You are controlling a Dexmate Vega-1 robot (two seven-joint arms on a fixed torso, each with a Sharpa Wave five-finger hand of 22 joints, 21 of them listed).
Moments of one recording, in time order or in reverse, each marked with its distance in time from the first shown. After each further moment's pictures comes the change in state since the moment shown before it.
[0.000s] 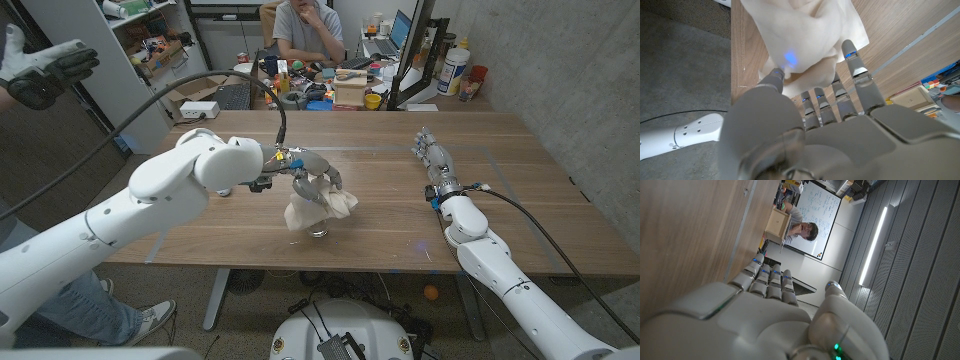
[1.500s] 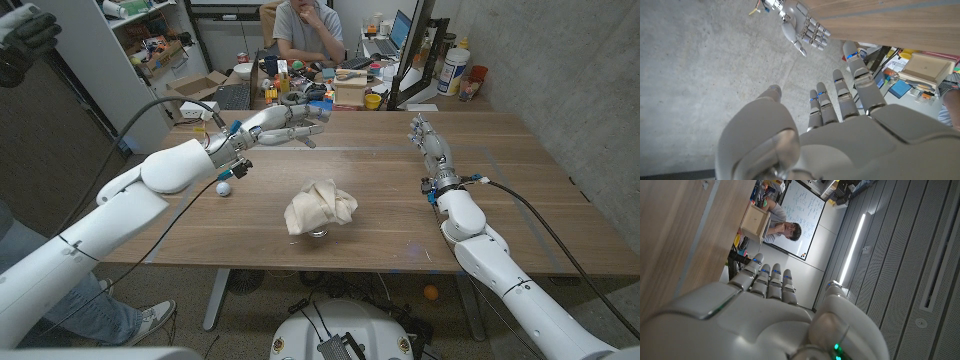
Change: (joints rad) left arm 0.288 -0.095 -0.344 0.384 -0.830 -0.528 0.575; left_hand -0.202 0.063 -0.034 0.092 0.000 -0.003 0.138 -0.092 -0.053 0.072 0.038 0.012 -0.158 0.026 -0.007 0.049 -0.093 -0.020 -0.004 0.038 -0.008; right arm -0.013 -0.019 -0.027 -0.101 -0.071 0.048 -0.043; right_hand 0.000 0.000 -0.004 -0.004 0.000 0.010 -0.002 0.000 0.000 0.013 -0.002 0.000 0.000 0.005 -0.006 0.000 0.000 0.000 0.000 0.000 0.000
